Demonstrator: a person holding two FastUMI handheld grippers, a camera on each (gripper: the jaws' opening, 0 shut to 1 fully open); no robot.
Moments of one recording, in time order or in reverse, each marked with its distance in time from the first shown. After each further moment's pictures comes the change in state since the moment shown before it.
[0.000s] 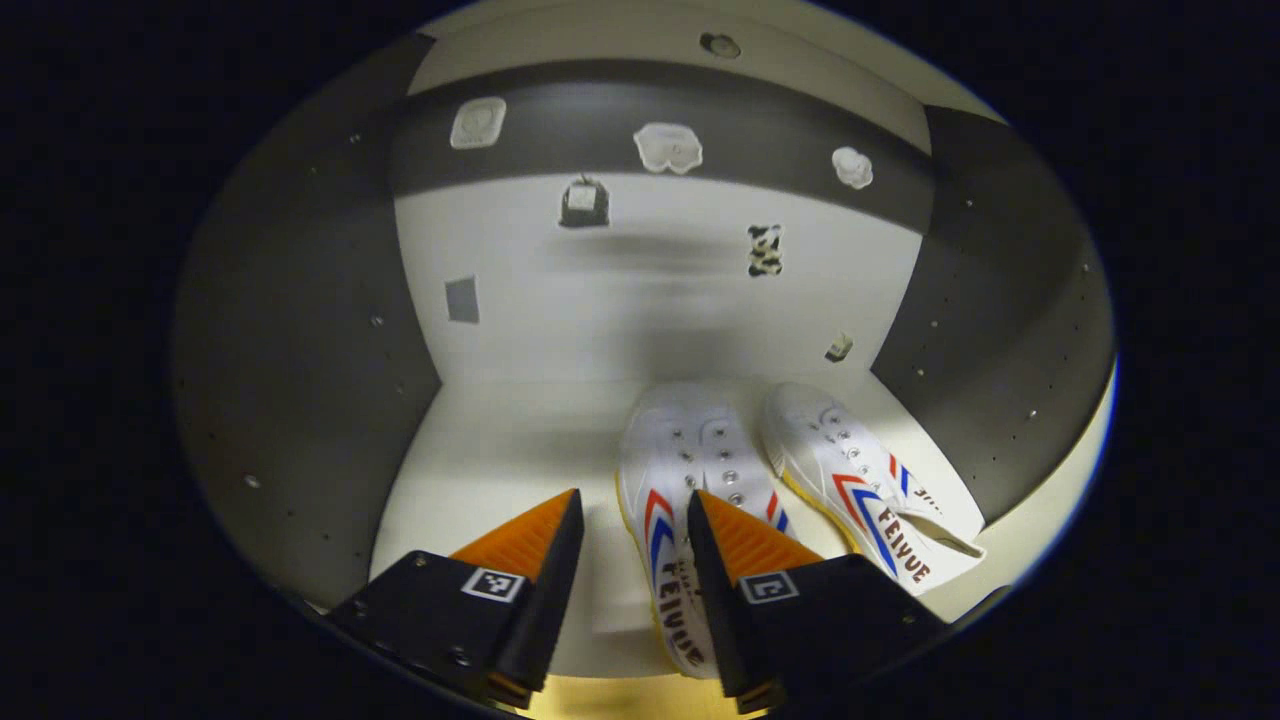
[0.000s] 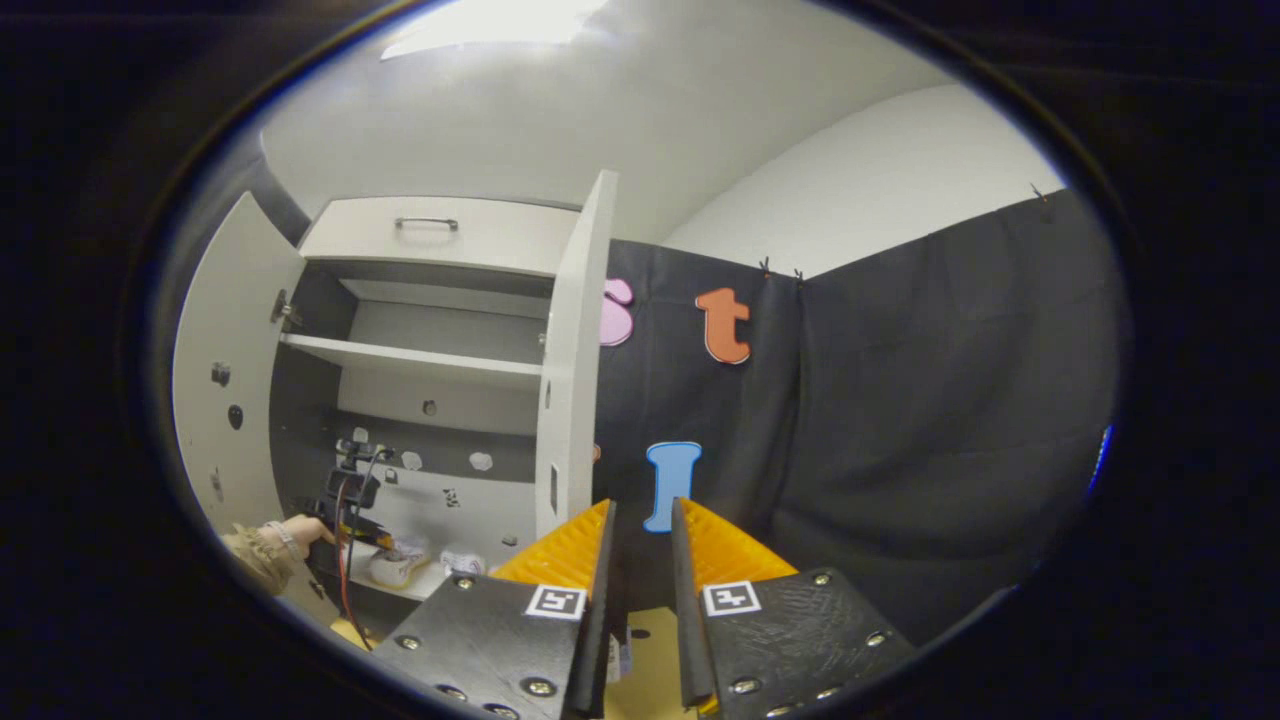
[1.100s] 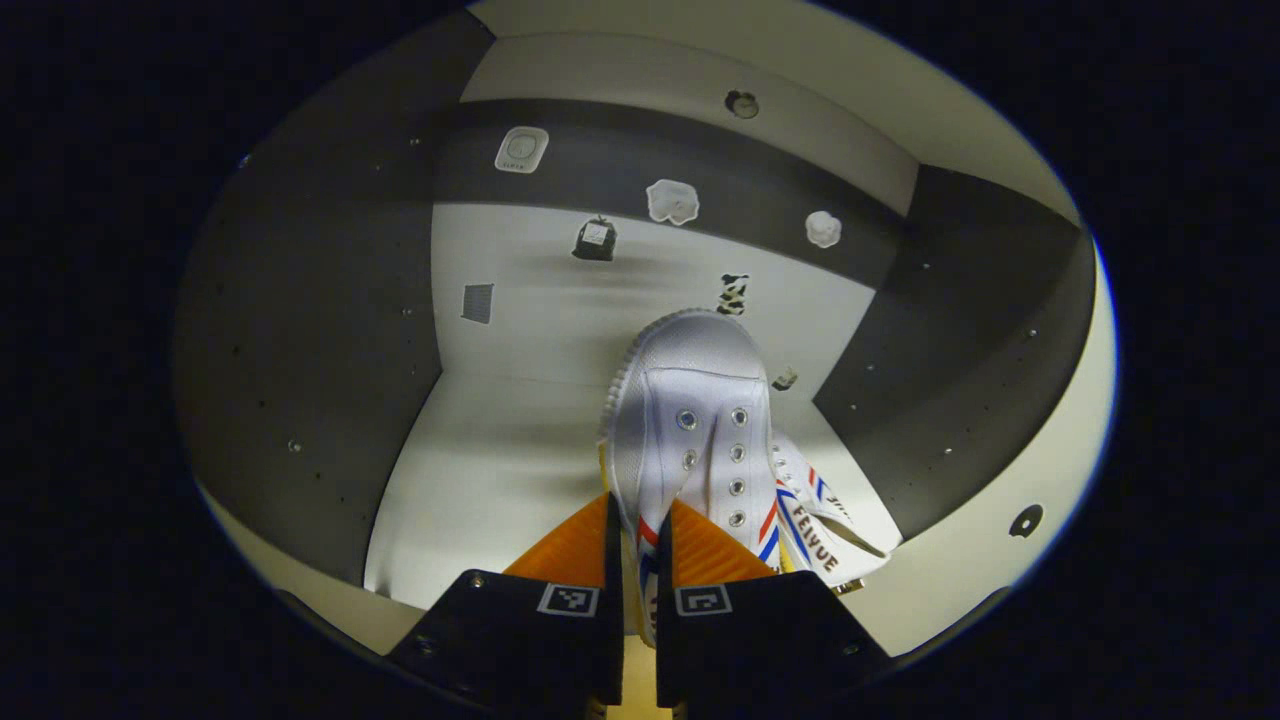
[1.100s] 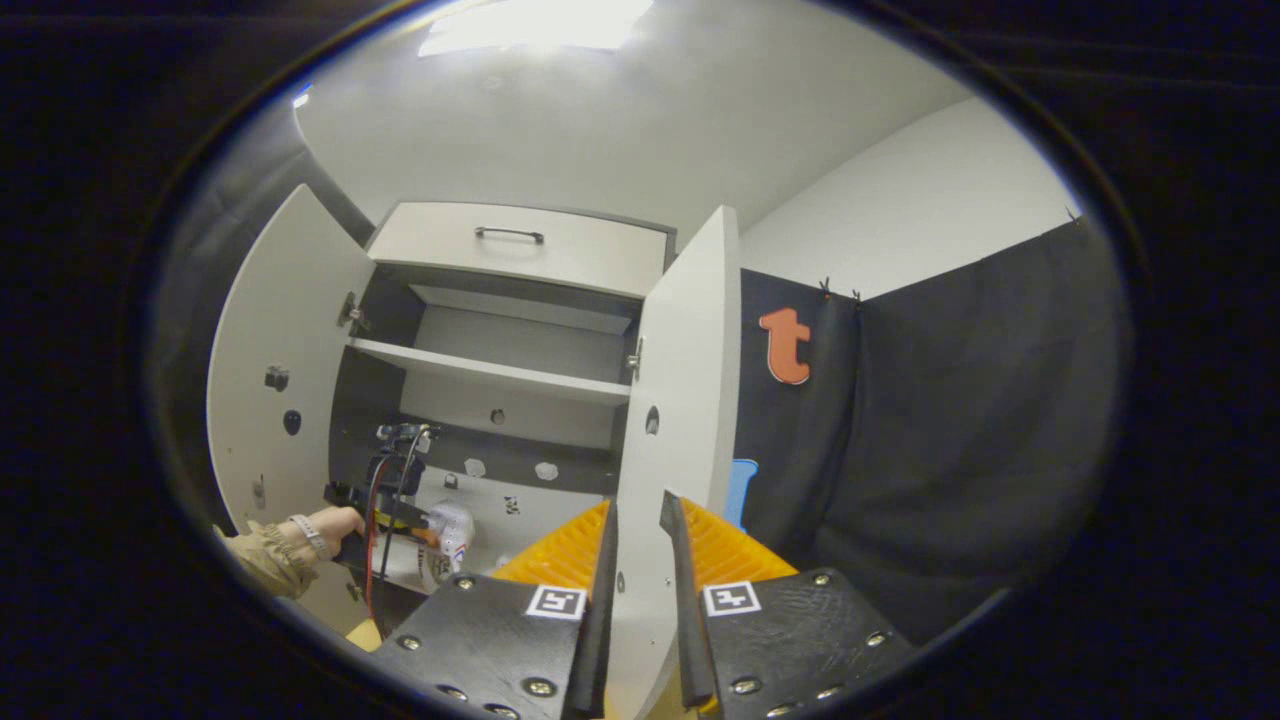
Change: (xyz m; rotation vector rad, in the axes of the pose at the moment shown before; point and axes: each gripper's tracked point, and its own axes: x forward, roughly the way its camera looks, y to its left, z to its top) left arm -0.037 -0.005 0.001 -0.138 0.043 -0.099; right arm -0.017 0.082 0.026 -0.048 -0.033 0.130
